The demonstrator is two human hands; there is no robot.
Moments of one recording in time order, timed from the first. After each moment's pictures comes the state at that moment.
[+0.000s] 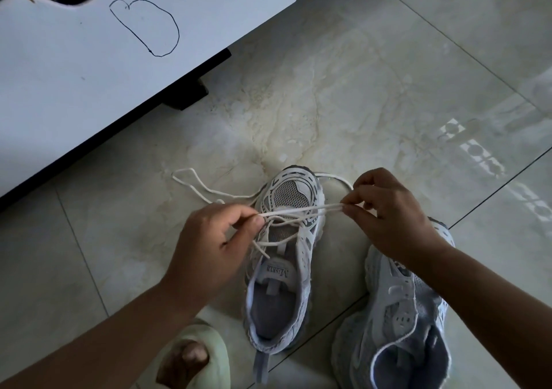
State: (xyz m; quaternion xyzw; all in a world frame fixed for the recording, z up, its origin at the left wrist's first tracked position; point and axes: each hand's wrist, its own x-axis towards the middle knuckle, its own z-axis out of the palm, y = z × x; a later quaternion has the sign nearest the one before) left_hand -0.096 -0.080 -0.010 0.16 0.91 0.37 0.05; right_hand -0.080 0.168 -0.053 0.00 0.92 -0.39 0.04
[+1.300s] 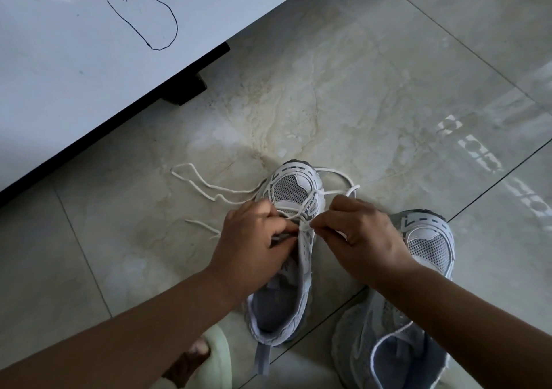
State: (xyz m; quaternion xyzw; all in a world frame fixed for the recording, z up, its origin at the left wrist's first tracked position) left_hand -0.089 -0.052 -0.039 0.22 0.92 0.30 0.12; right_hand -0.058 0.132 -0.049 -0.08 0.93 -0.36 -0.01
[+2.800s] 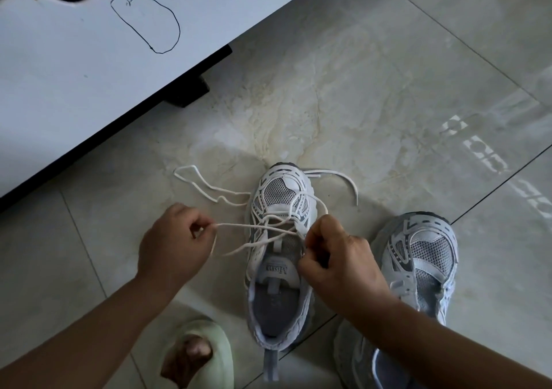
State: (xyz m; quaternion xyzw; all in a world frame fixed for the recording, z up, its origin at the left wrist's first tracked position) left_hand -0.098 -0.127 -0.038 -0.01 0.98 0.18 0.10; right_hand -0.034 0.096 -0.031 0.07 0.87 -0.47 0.13
